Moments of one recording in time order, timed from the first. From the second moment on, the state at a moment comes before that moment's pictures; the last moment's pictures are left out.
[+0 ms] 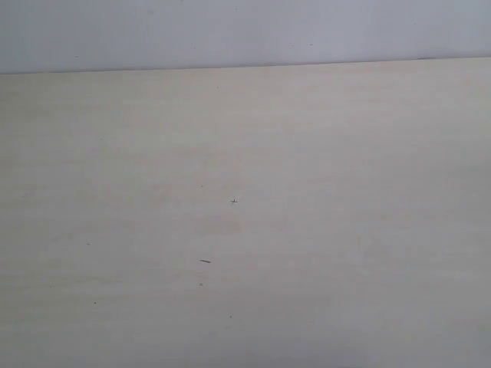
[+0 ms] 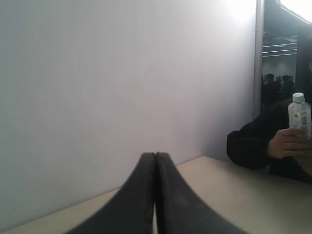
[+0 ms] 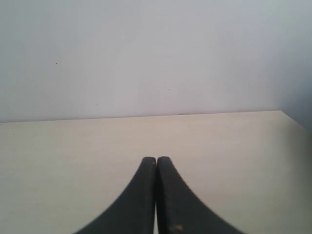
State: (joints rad) left arm -0.92 0.54 -0.09 -0.22 -0.63 0.22; right arm 0.10 0.01 0.00 0.08 0.17 -0.05
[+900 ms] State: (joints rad) left arm -0.70 0.54 -0.09 -0.22 -0.63 0.22; right arm 0.10 0.01 0.00 0.08 0.17 -0.05
